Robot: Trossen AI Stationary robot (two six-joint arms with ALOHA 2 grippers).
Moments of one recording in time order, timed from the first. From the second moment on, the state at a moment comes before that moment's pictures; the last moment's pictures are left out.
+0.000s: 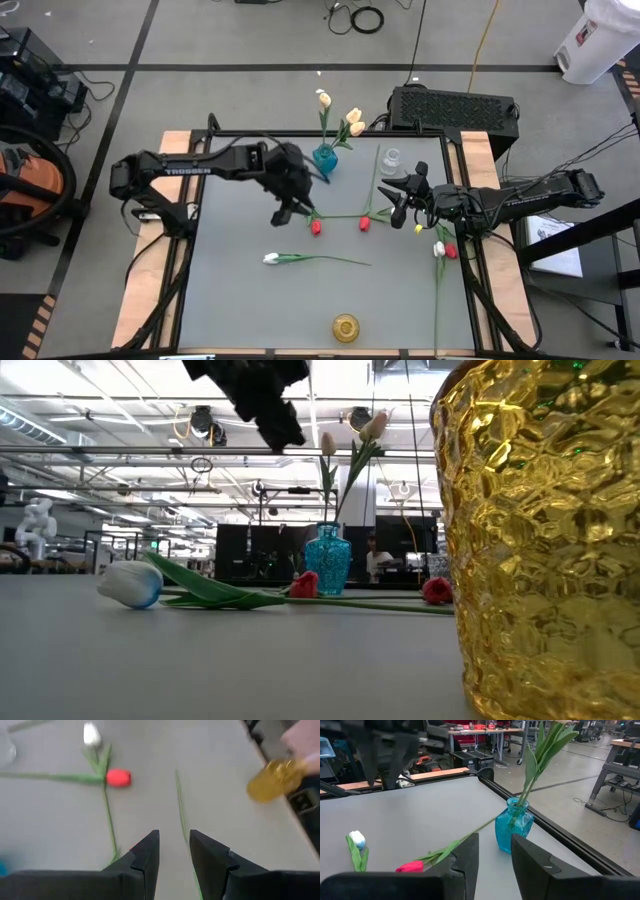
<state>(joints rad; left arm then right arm) 0.19 1.53 1.28 -0.62 0.45 0.24 0.10 0.82 0.44 0.15 0.57 0.16</state>
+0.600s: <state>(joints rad) -0.09 1.51 1.27 -0.62 0.16 0.11 0.10 0.82 0.44 0.15 0.57 0.16</state>
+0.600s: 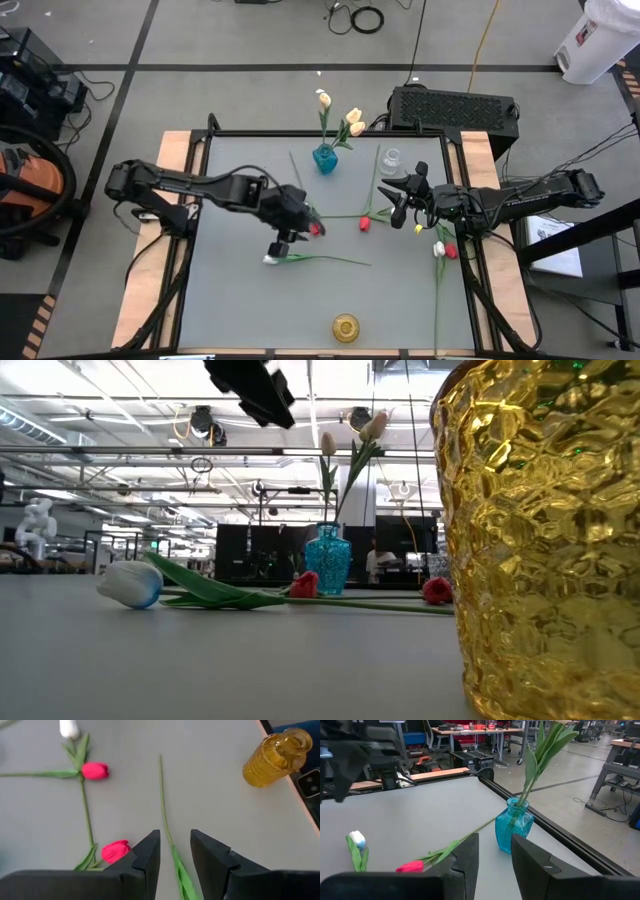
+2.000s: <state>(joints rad) -0.26 0.52 0.56 -0.13 -0.23 0.14 0.10 0.82 0.44 0.12 0.51 0.12</state>
